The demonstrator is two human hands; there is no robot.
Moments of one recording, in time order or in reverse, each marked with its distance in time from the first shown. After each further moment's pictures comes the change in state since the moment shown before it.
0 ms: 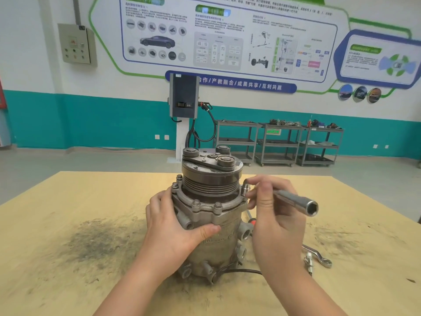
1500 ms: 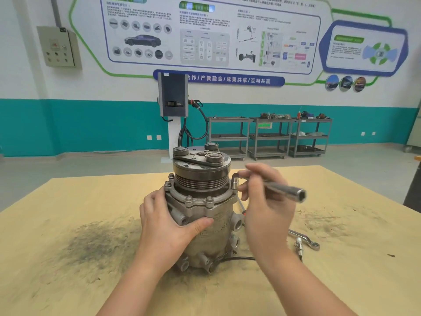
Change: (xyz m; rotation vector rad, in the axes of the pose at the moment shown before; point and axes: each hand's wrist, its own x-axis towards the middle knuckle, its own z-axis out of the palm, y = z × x) left_hand -0.003 -0.002 0.003 0.034 0.072 0.060; right_hand 0.005 0.015 0.000 0.113 0.110 -0.014
